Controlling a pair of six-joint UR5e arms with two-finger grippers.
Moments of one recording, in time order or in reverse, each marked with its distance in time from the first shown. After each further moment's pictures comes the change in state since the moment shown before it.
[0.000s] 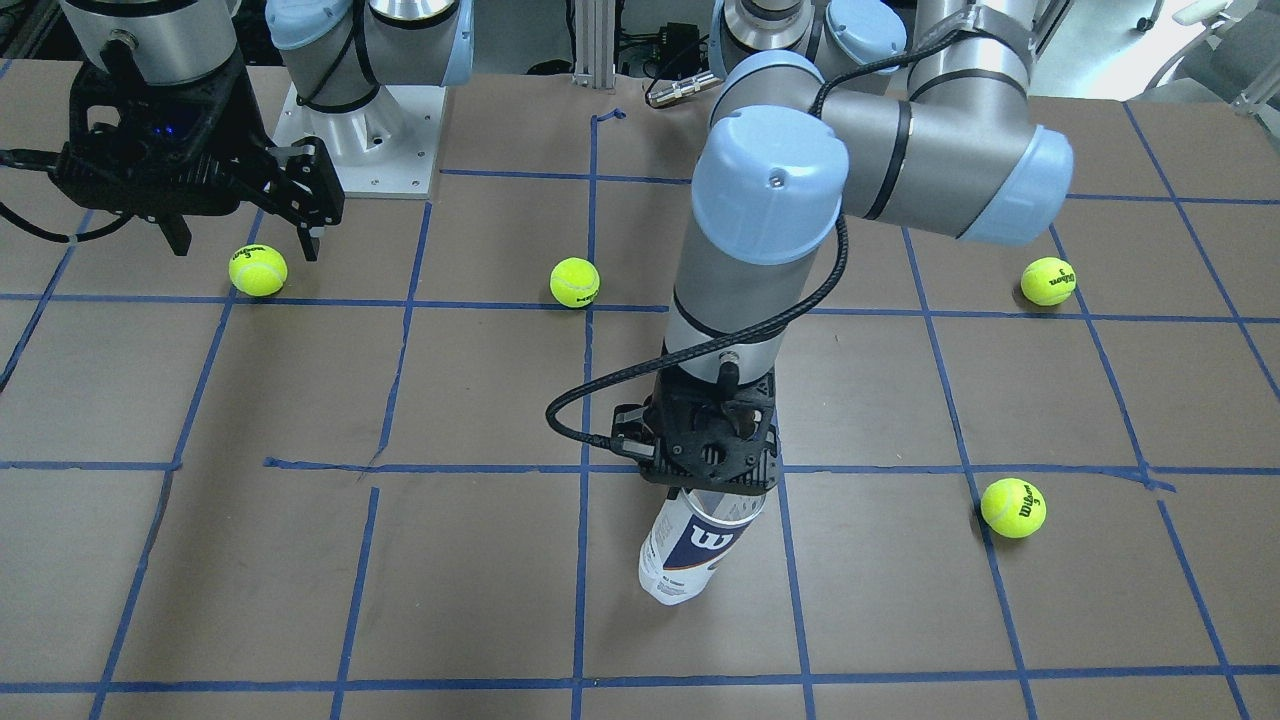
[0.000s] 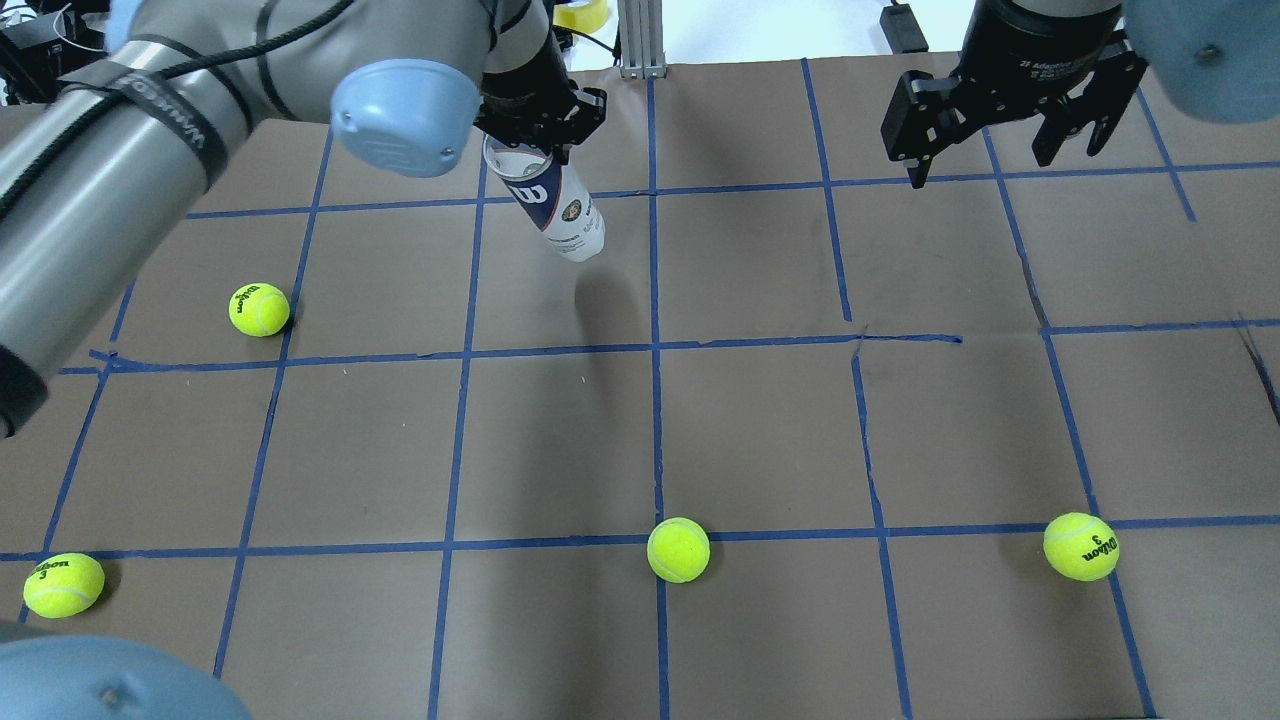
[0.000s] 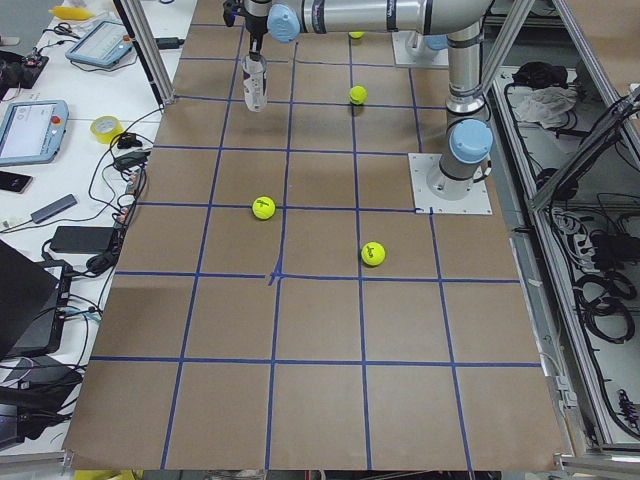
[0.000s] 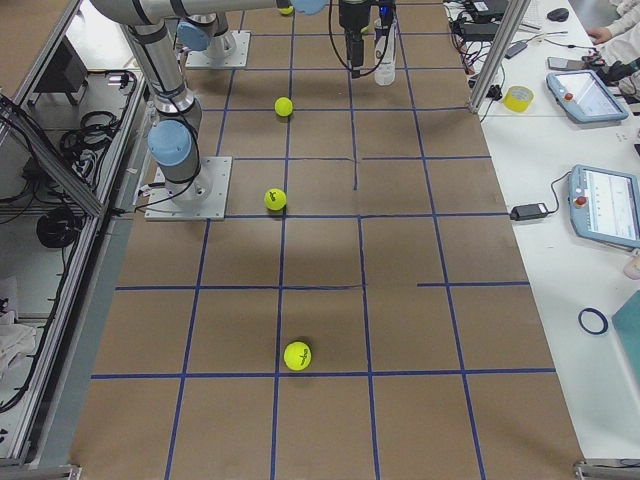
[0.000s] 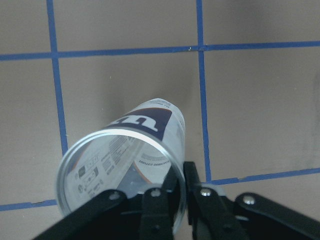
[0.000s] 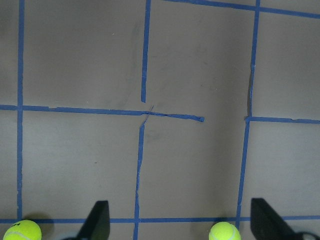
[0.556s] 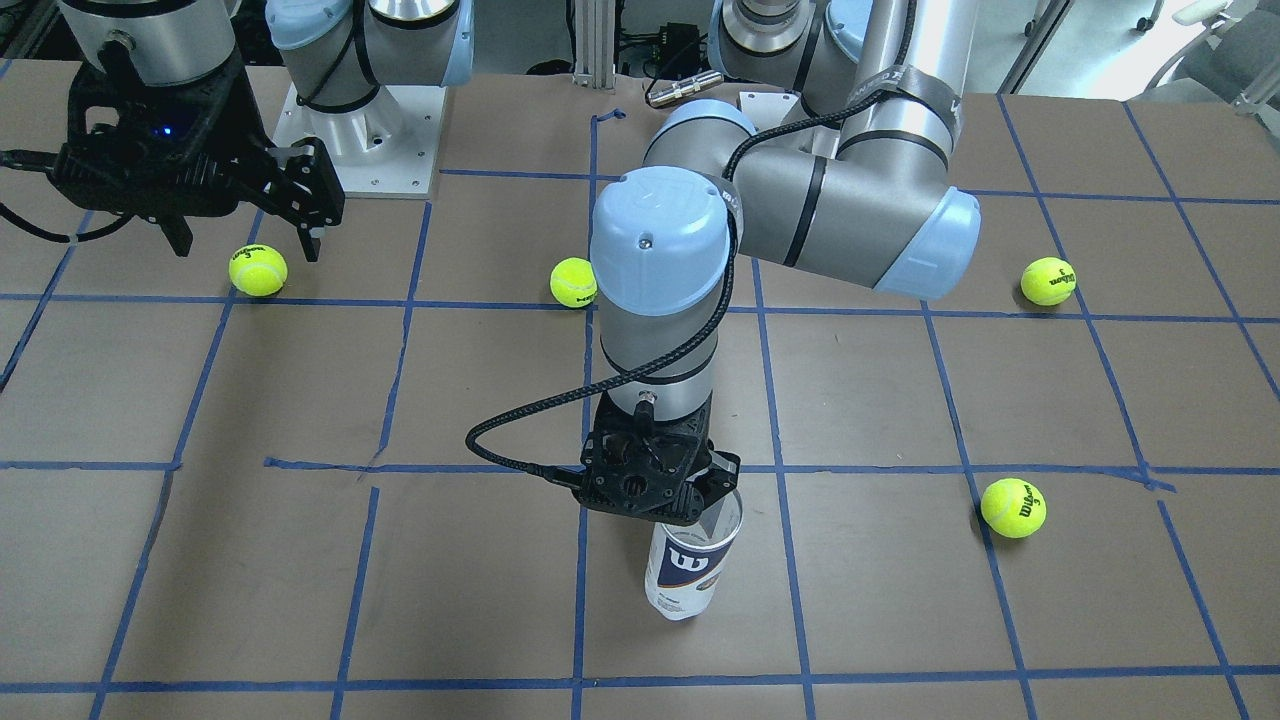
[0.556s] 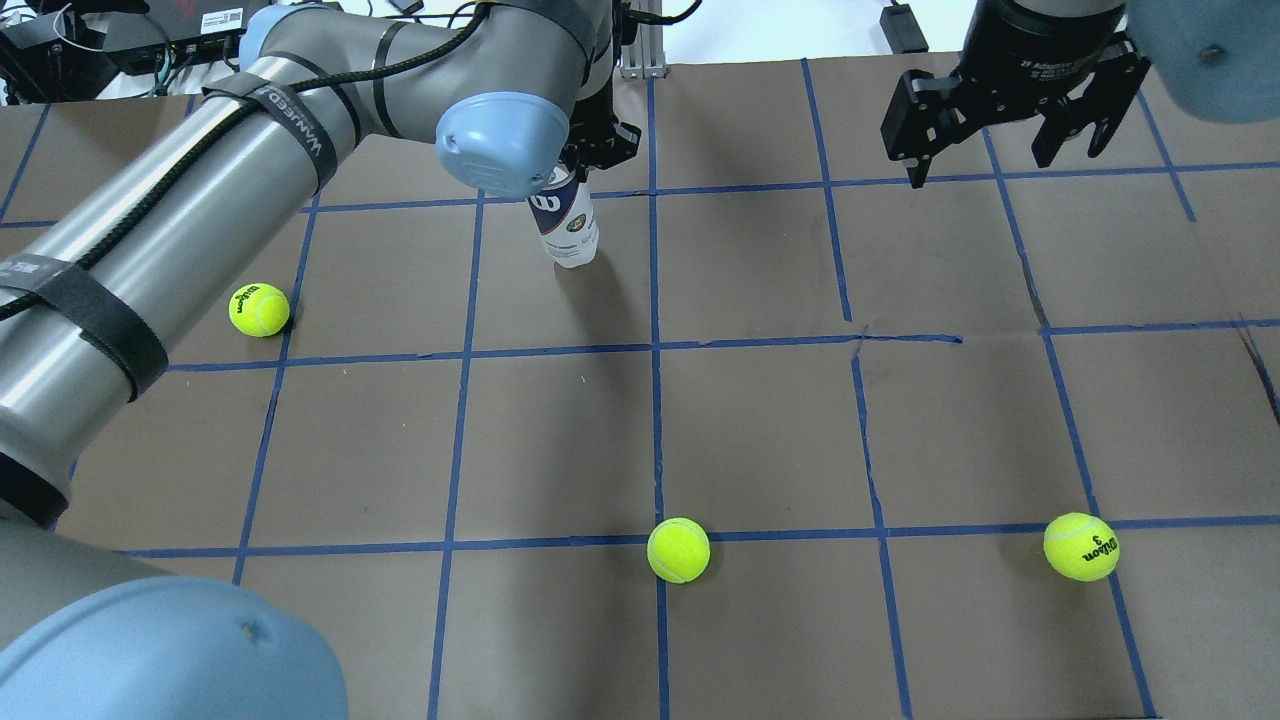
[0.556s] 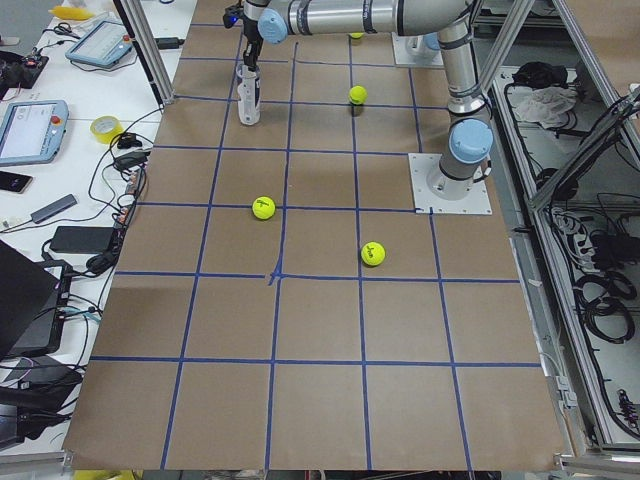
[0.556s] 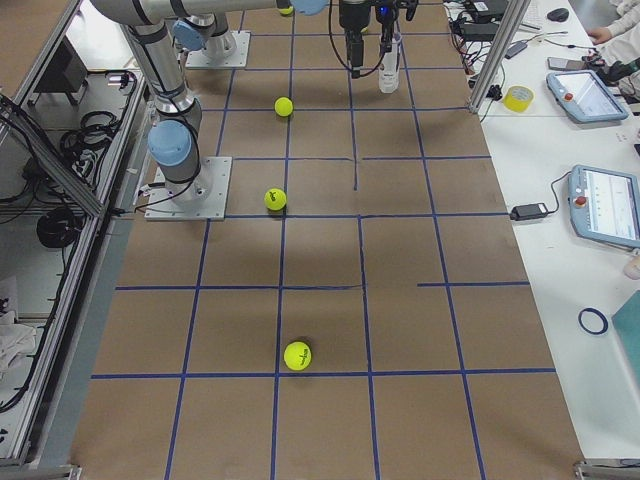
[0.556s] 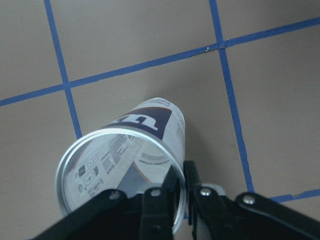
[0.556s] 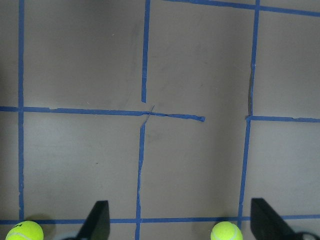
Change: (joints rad) left arm -0.060 -0.067 0.025 0.003 0.113 0.043; right arm -0.003 0.000 0.000 0.002 0.007 0.004
